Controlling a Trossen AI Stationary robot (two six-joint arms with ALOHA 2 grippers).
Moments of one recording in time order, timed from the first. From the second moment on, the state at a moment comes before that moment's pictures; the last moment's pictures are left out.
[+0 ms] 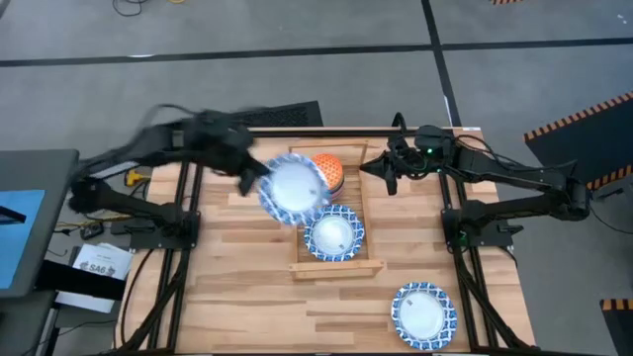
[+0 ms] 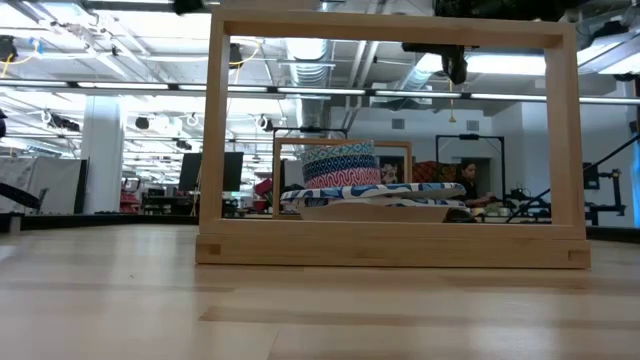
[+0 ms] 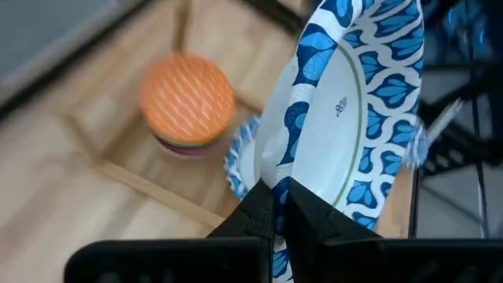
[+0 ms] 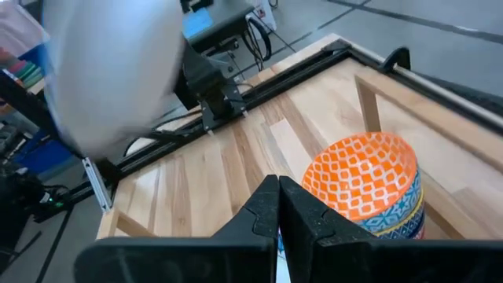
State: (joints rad) left arm 0.24 1.15 1.46 -0.89 0.09 -0.40; right arm -0.36 1.00 0.83 -0.11 -0.26 0.37
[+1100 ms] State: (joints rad) left arm 0.03 1.72 1.29 -0.46 -0.05 -0.92; right arm -0.45 0.88 0.88 -0.20 -0.26 0.30
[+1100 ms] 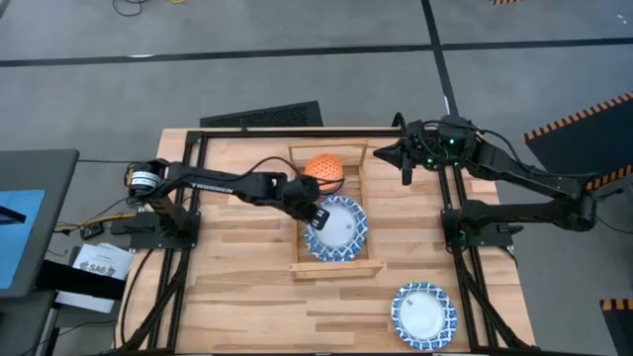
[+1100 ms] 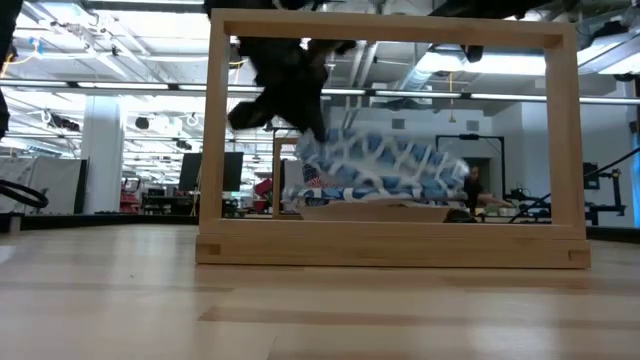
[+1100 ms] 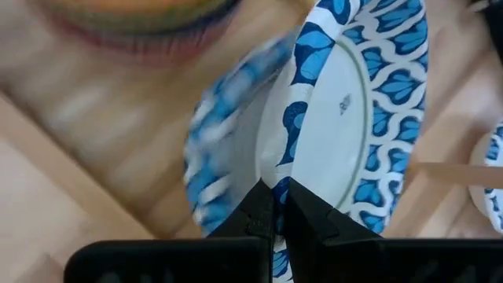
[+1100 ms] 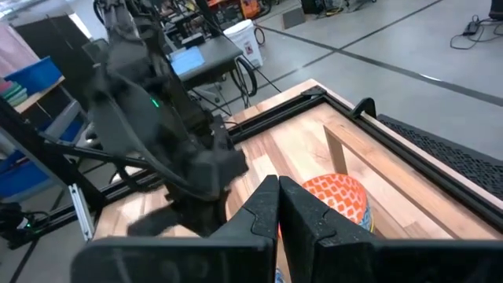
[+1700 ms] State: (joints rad) left arm 0.03 1.71 1.15 -0.24 0.01 -1.08; right arm -0.47 0.88 0.88 -0.23 -0.26 0.28
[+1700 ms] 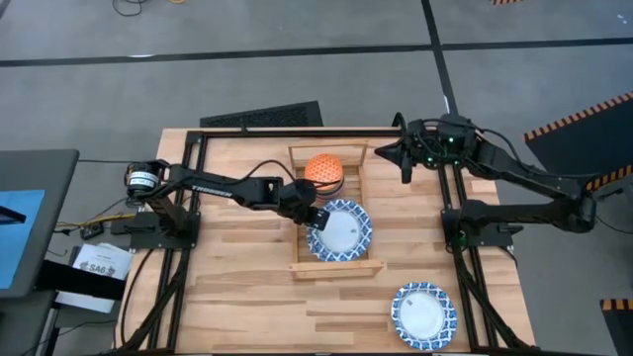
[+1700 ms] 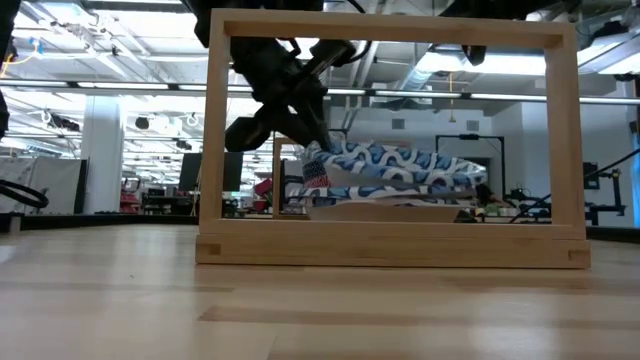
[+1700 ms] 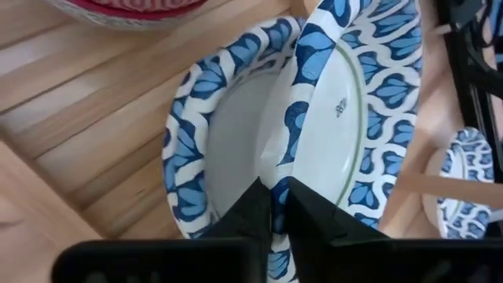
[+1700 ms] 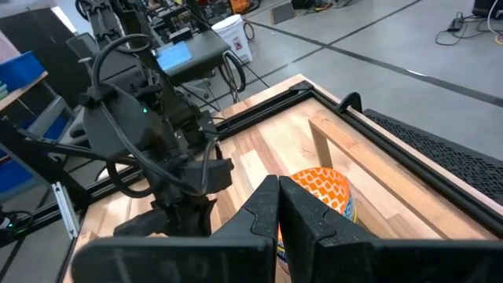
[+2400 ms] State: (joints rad) left arm 0.09 1.54 1.15 -0.47 -0.01 -0.87; right arm -0.47 0.88 0.88 -0.22 -0.26 0.29
